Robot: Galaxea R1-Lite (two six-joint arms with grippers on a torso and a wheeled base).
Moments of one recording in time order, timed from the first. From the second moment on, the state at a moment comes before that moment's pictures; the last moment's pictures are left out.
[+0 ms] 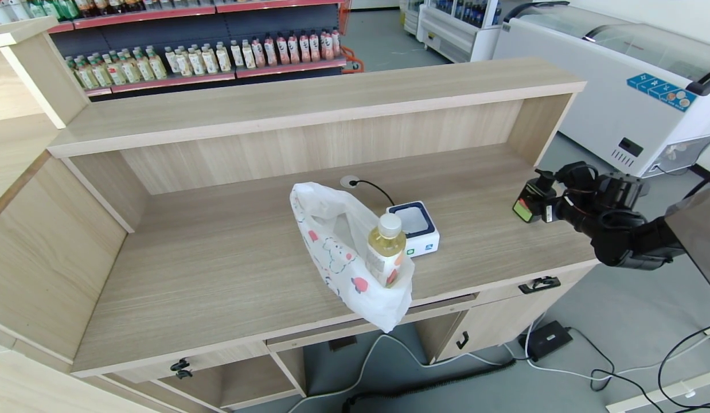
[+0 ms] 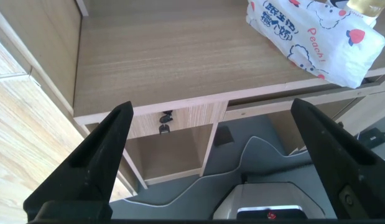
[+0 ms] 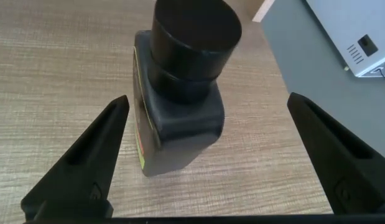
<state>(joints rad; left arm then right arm) -0.01 0.00 0.00 0.02 -0.05 -0.05 -0.19 2.44 -1.54 -0.88 0.17 -0.36</state>
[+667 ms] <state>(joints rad) -0.01 0.00 0.00 0.02 -0.05 -0.05 -0.18 2.46 -1.55 -0.89 0.23 -0.37</state>
